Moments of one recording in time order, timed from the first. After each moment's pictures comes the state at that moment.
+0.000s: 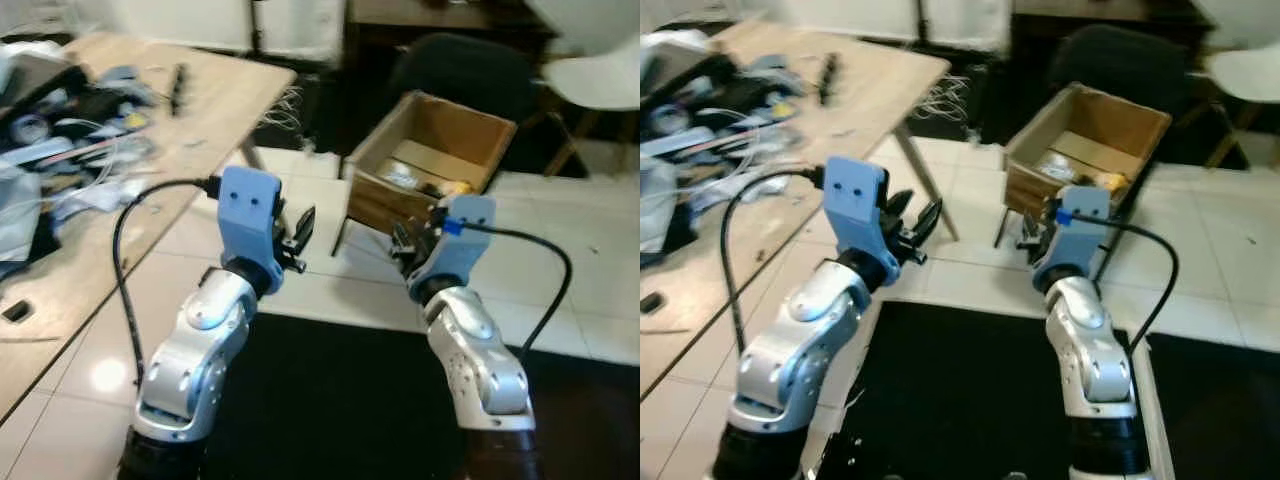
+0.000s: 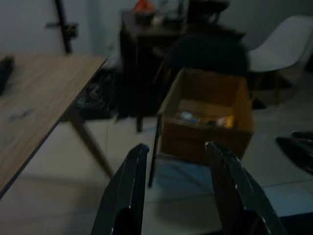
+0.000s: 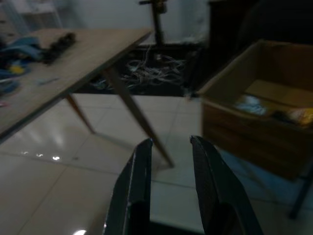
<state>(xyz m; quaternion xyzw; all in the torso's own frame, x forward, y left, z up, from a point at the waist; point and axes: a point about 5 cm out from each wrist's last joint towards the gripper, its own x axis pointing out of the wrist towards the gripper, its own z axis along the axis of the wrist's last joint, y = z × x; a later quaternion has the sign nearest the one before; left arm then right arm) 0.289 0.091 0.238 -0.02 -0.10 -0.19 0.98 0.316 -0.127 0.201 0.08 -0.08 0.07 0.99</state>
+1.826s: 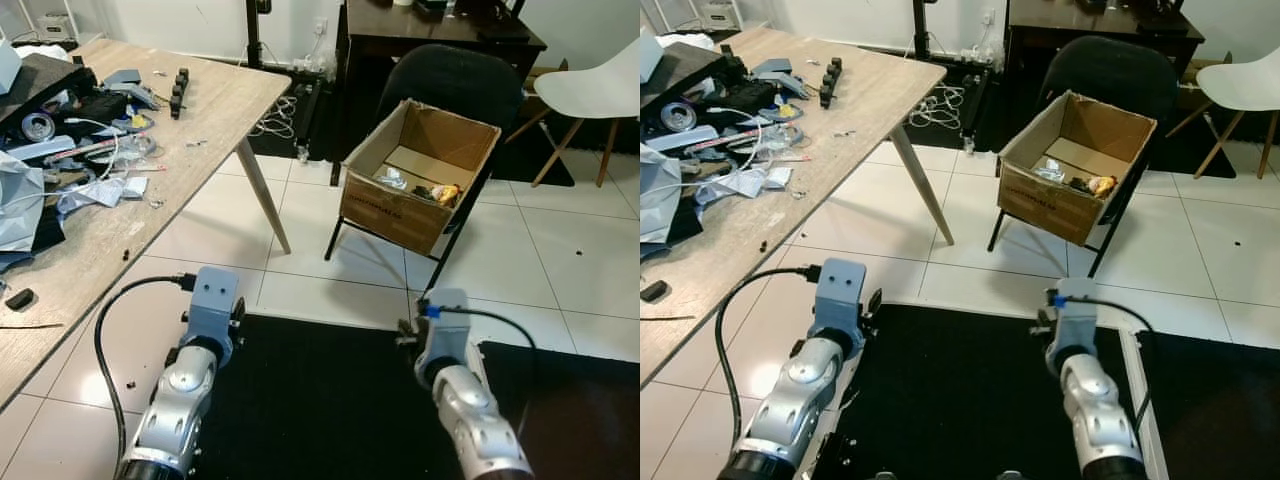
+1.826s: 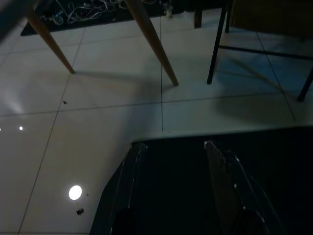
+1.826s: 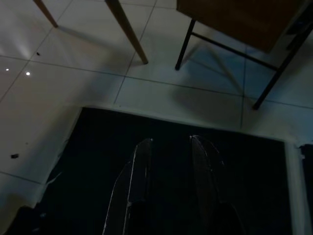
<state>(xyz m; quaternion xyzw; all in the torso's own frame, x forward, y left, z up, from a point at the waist) 0.293 0.146 0.074 0.06 0.10 -0.04 0.99 0.289 -0.165 0.053 0.02 0.13 0.05 0.99</state>
